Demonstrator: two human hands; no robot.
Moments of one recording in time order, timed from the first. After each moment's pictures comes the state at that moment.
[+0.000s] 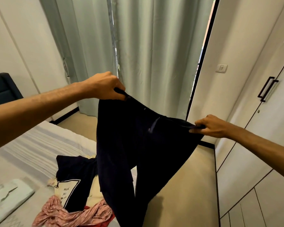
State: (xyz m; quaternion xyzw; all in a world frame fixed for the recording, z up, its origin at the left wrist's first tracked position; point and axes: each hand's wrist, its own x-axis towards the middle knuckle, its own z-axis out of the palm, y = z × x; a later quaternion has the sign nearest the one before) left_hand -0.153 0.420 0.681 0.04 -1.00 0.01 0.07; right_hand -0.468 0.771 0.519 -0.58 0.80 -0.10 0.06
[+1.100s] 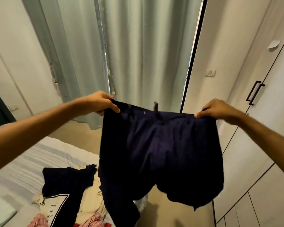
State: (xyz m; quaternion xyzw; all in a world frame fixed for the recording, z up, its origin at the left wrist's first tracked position) left_hand -0.186 0.413 0.648 0.23 -0.90 -0.36 0.03; right_hand -0.464 0.772 0.619 -0.31 0.89 -0.30 0.12
